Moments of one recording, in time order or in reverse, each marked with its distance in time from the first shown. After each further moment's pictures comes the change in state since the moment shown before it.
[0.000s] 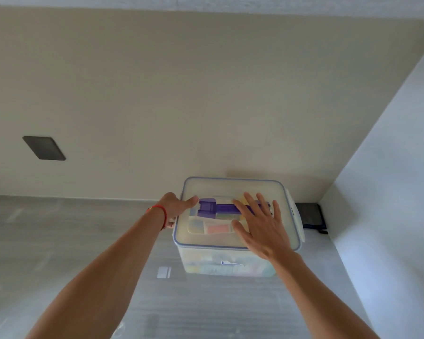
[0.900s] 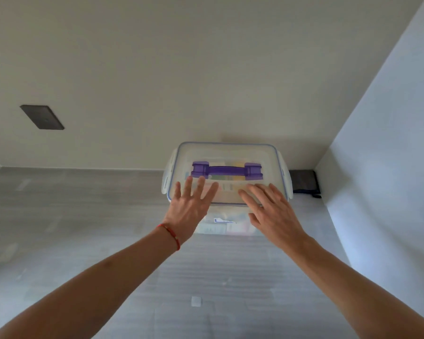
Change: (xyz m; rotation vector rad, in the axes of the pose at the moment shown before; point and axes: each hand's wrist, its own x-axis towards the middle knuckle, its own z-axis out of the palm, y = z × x) left_hand -0.114 -0.049 0.078 1.330 0.431 0.869; right_hand -0.079 0.029 0.008 -0.265 0.368 -0.341
